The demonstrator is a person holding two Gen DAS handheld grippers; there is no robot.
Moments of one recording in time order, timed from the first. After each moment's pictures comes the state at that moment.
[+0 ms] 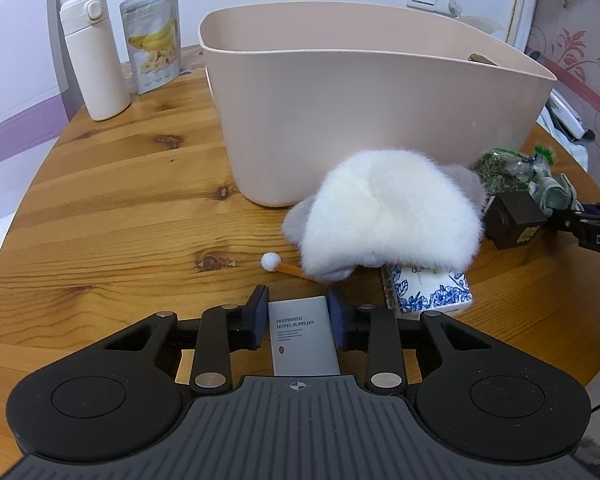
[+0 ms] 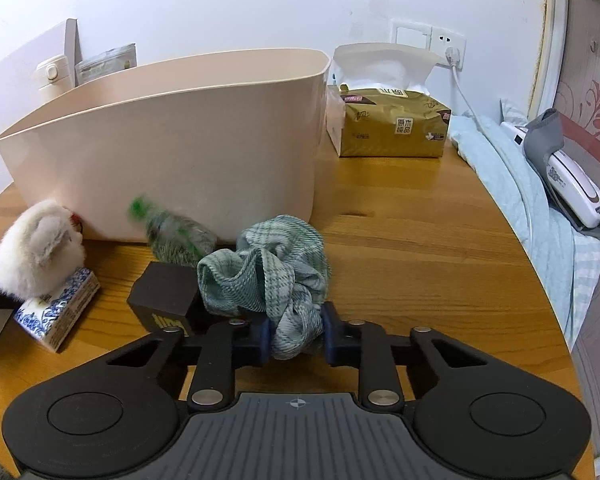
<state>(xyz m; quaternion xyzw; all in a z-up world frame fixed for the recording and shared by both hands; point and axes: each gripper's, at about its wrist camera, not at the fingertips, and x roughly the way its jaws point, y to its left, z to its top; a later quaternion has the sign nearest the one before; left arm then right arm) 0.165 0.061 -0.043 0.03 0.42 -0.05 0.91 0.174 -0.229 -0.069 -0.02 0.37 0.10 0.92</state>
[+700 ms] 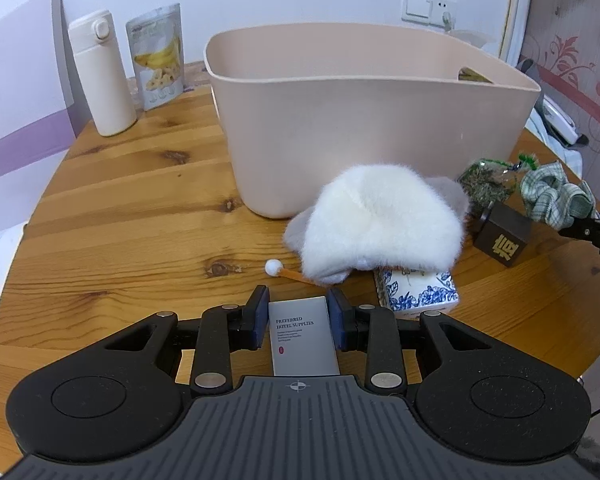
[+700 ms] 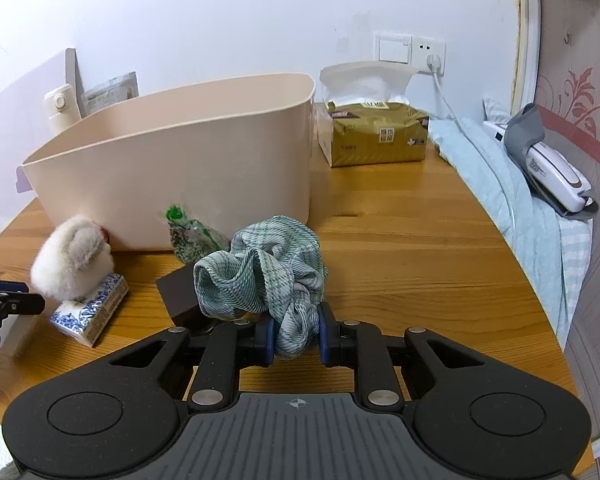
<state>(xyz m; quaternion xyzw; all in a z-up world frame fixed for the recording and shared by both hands) 0.148 0.062 -0.026 0.04 0.40 -0.05 0.92 0.138 -0.236 -0.051 0.01 0.35 0.09 0.93</state>
